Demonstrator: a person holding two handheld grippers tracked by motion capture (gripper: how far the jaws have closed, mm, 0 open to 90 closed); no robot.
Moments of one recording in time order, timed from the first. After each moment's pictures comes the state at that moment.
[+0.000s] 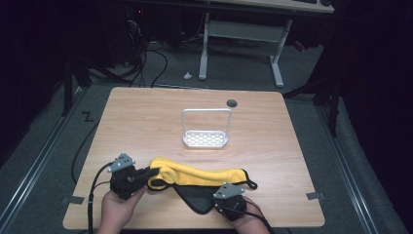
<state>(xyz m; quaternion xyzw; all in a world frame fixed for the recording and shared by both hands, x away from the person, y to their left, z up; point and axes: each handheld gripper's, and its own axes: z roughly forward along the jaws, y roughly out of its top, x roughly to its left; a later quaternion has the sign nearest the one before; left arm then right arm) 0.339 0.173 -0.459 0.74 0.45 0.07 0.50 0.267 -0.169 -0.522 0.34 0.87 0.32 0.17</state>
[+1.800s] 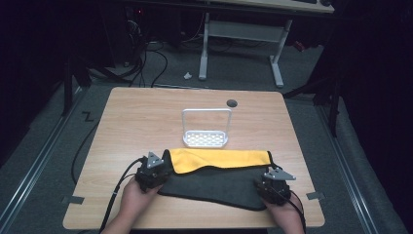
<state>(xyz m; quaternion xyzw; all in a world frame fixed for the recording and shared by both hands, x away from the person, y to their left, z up) 0.368 0.117 -0.528 0.82 0.41 0.15 0.37 0.299 -0.290 -0.522 0.53 0.76 0.29 0.24</state>
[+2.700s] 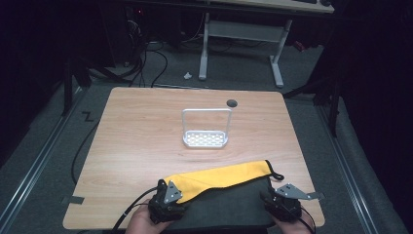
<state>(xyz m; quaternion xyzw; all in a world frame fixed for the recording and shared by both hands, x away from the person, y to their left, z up) 0.277 0.074 -0.524 0.88 0.28 0.13 0.36 0.244 -0.302 -0.513 0.51 0.75 0.33 0.25</state>
